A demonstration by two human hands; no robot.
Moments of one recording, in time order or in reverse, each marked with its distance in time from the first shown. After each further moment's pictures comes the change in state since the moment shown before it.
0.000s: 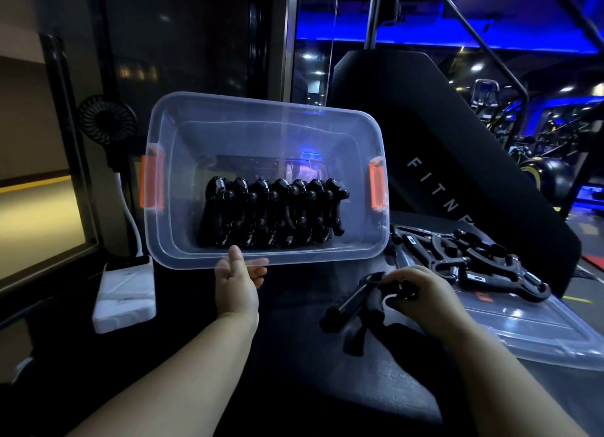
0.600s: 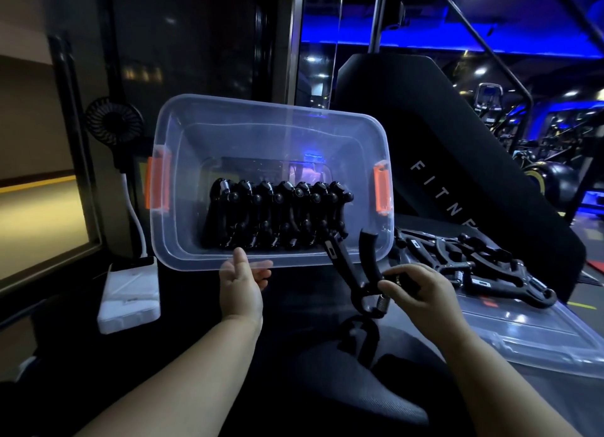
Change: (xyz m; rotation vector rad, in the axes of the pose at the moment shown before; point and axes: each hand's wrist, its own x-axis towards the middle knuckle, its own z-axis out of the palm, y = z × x) left_hand -0.002 0.002 0.001 0.000 -0.009 0.004; right_hand 0.000 -0.014 0.009 0.090 0.204 -0.129
